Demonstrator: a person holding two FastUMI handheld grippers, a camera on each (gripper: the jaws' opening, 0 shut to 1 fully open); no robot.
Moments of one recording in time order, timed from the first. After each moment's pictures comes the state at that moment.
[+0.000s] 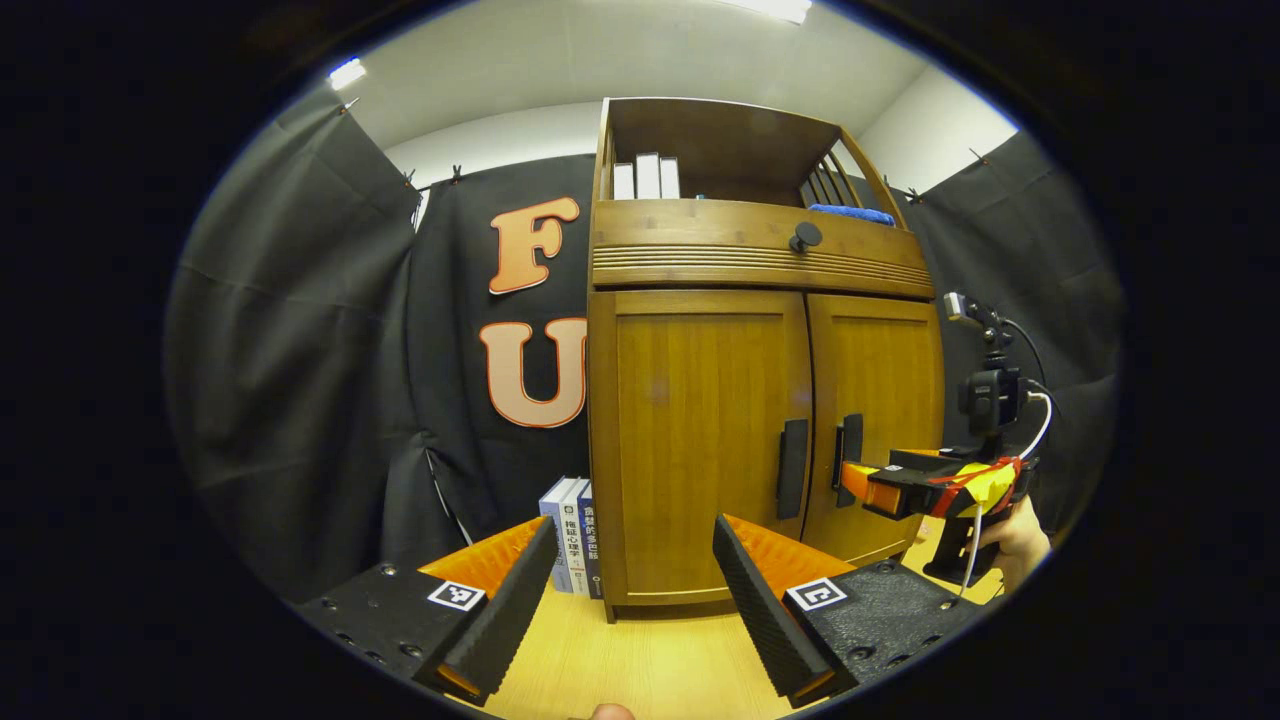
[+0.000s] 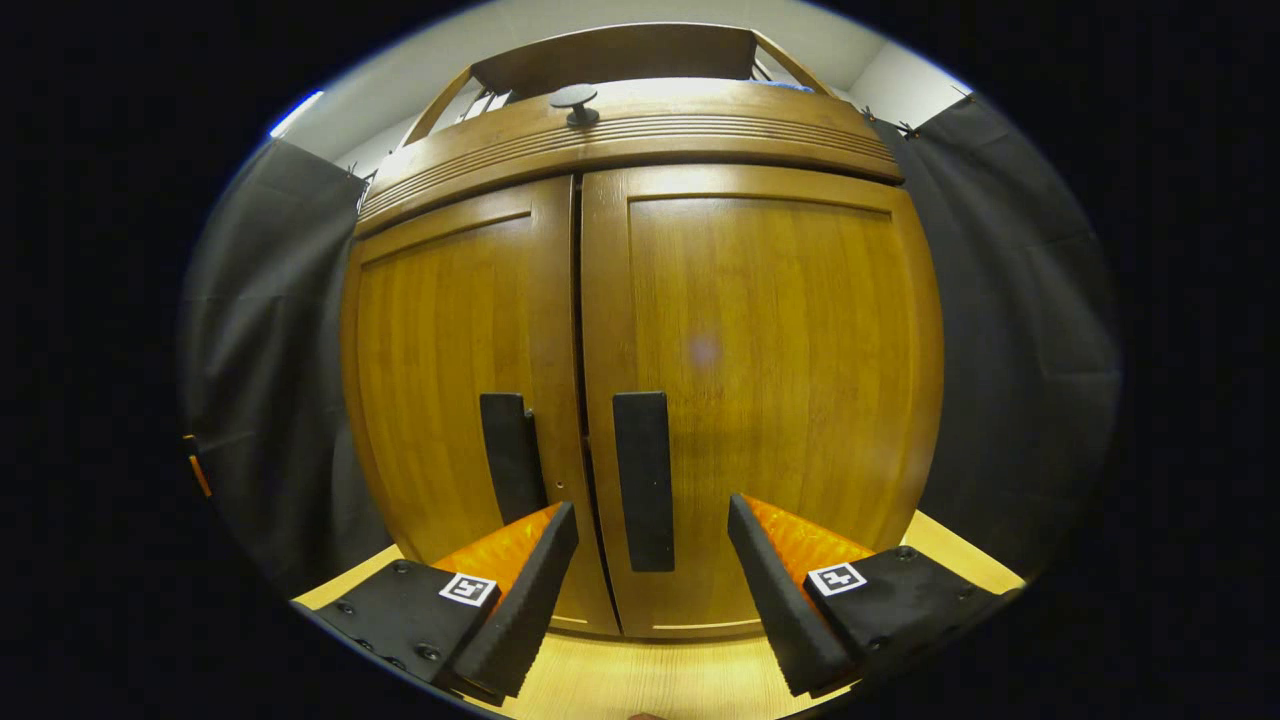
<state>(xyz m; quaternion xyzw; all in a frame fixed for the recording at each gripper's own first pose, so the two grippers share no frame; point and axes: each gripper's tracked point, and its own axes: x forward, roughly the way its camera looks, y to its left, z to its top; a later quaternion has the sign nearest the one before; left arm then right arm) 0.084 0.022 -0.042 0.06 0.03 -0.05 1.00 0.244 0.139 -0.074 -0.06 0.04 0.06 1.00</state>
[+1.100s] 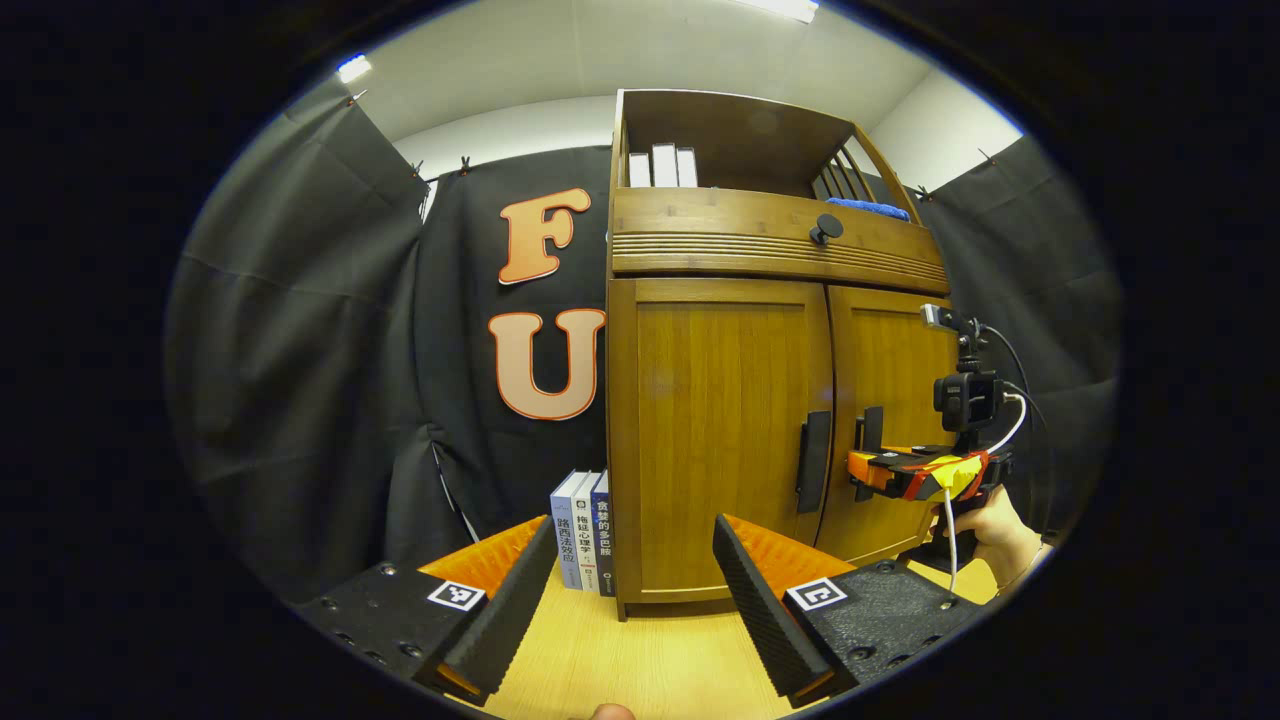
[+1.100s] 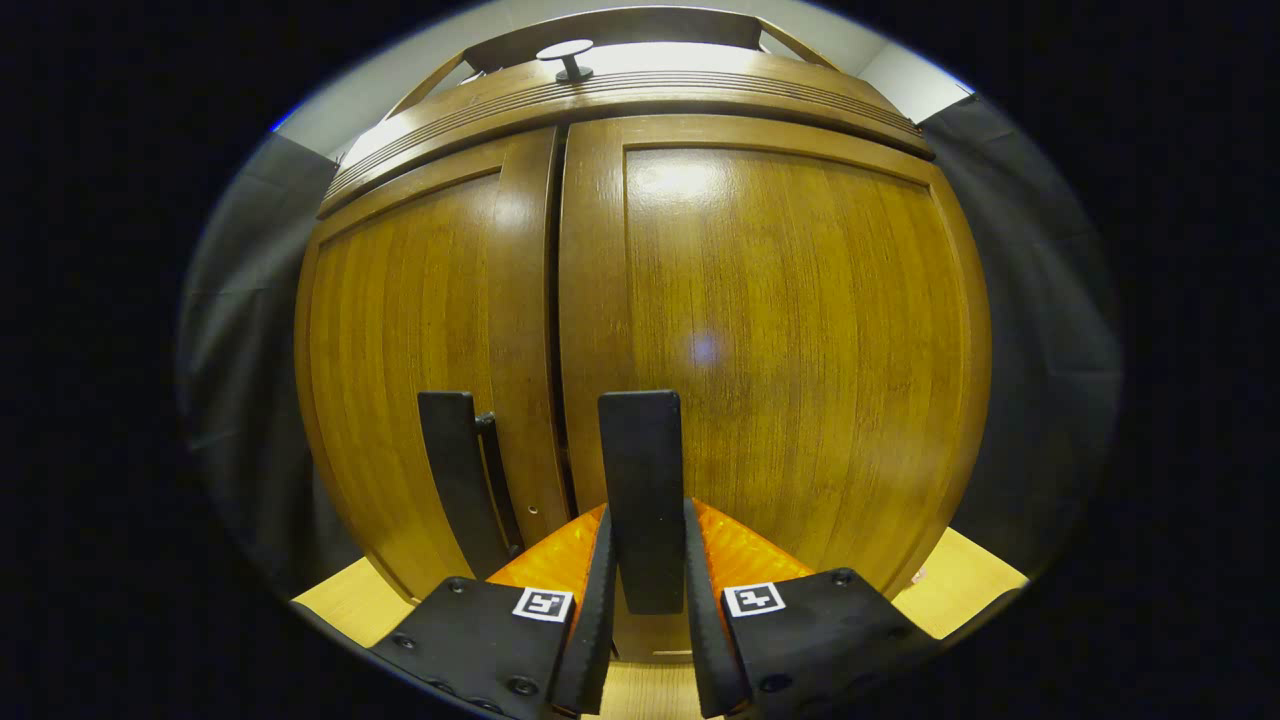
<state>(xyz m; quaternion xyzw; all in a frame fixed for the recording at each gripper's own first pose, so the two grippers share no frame) 0.092 0.038 -0.049 0.06 0.04 -0.04 1.00 0.289 0.143 -0.088 -0.06 0.06 0.05 1.00</state>
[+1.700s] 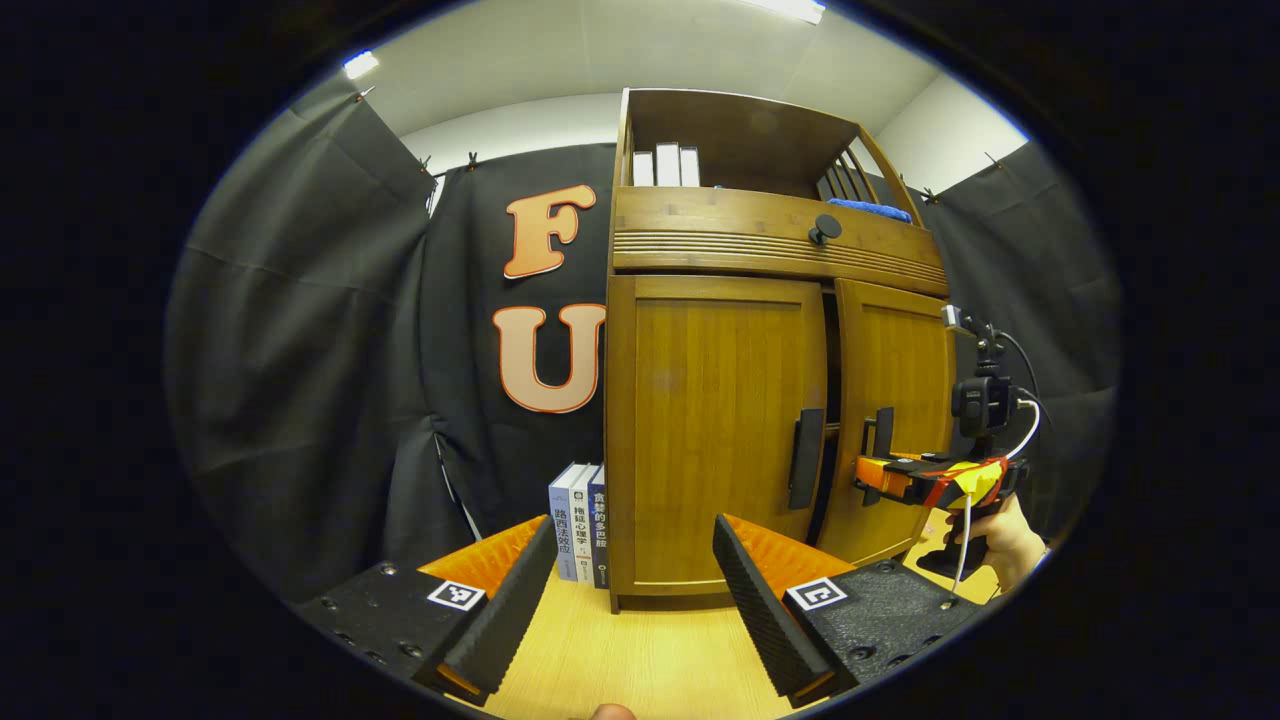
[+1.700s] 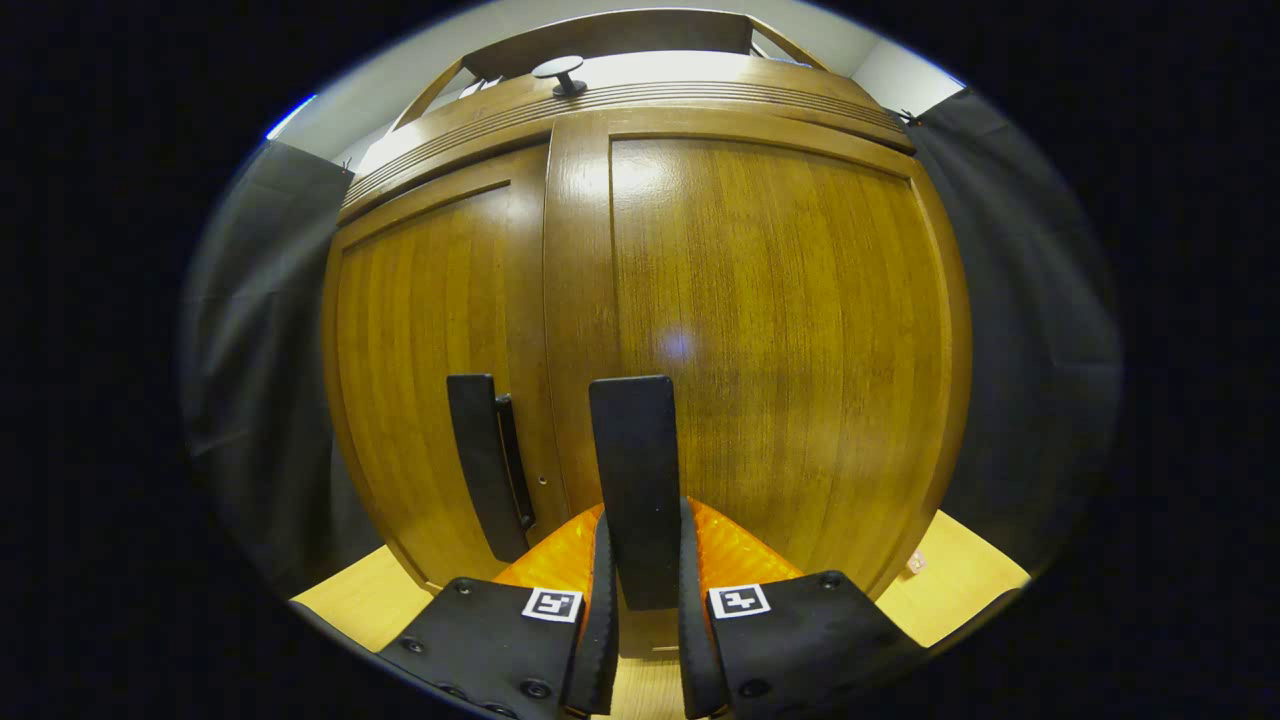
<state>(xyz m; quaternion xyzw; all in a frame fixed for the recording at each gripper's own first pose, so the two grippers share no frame) 0.076 0.030 -0.056 0.04 0.05 -0.04 1.00 0.261 0.136 -0.073 -0.05 0.06 0.06 1.00</state>
